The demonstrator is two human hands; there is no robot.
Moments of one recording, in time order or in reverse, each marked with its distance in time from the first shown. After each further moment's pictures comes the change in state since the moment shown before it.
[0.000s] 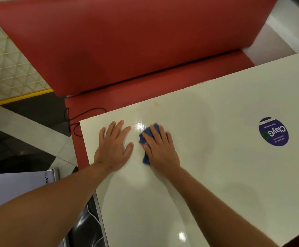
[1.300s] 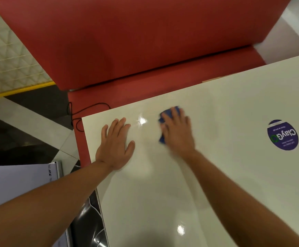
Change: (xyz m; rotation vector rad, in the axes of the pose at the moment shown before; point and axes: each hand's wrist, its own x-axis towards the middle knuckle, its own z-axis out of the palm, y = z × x) left_hand 0.003 -0.003 -0.001 -0.038 -0.022 -0.010; right_hand 0.045 0.058 -0.019 -0.009 0.095 0.259
